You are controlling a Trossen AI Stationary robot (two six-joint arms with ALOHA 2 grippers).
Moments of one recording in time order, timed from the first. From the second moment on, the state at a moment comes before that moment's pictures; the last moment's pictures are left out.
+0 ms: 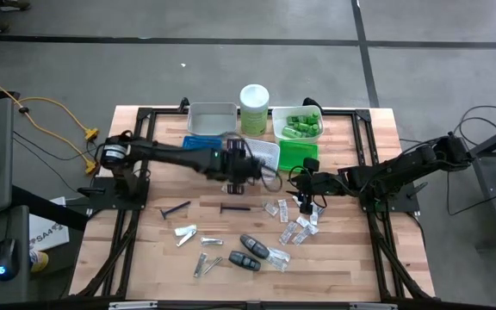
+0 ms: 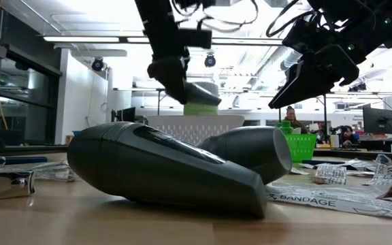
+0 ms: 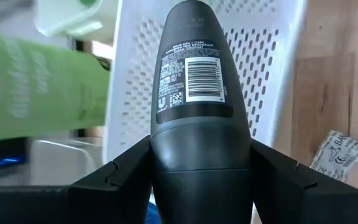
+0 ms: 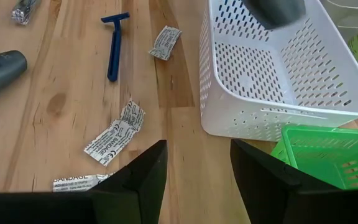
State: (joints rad) left arm -0.01 1.80 1.49 -0.80 -0.53 0.15; right arm 0.14 1.22 0.50 0.06 0.31 0.08
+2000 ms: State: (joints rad) left arm -0.40 1.79 1.49 -0.67 -0.14 -0.08; right arm 0.14 1.22 0.50 0.03 0.28 0.11
